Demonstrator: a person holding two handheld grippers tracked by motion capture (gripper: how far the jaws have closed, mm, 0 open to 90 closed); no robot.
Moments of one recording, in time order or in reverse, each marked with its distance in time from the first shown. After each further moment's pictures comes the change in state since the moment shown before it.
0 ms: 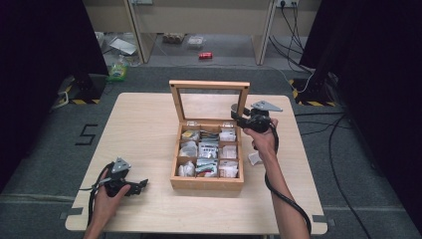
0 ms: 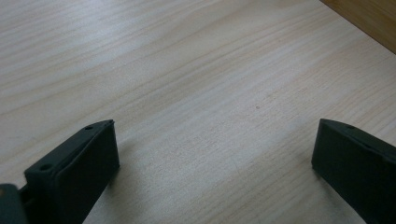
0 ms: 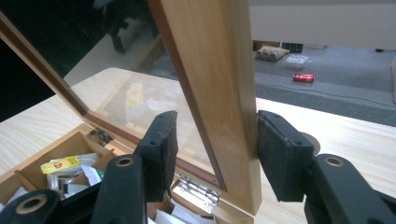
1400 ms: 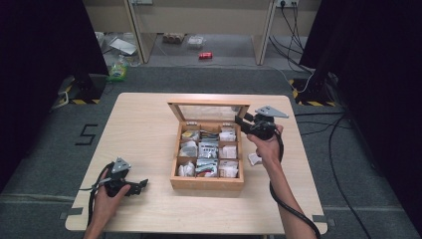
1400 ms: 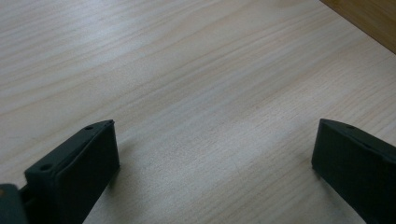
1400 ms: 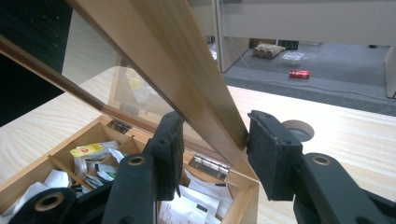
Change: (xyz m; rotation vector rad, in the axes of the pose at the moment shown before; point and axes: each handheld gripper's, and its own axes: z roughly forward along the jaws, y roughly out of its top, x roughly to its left) left arm 0.000 0.000 0.000 0.000 0.000 -0.001; right arm 0.016 -0.001 -0.033 0.009 -0.017 0.017
